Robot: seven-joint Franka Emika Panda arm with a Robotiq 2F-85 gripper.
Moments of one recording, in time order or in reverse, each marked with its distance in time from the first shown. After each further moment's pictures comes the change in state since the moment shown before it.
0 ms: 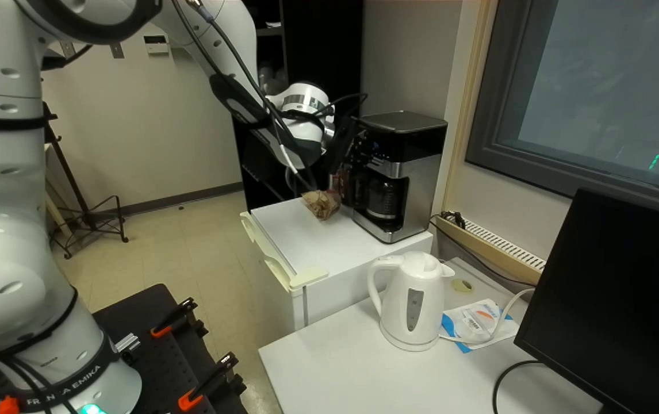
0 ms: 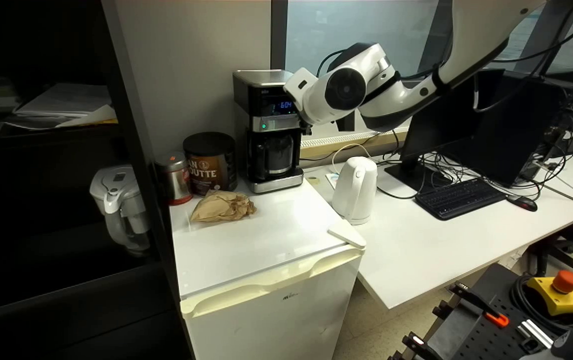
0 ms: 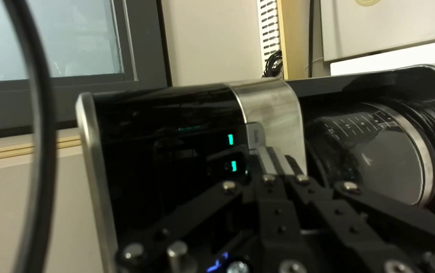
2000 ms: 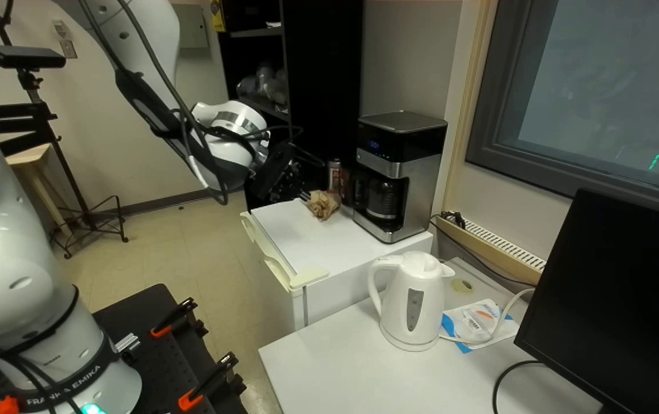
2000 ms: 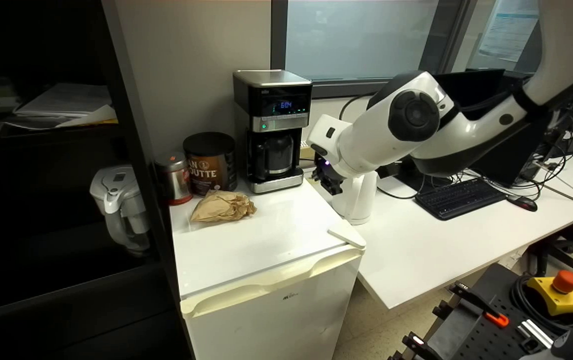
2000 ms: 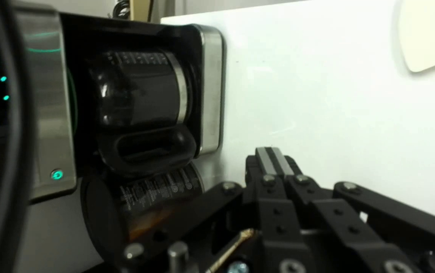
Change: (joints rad) arm 0.063 -0.300 0.051 -0.503 0.196 0.151 -0.190
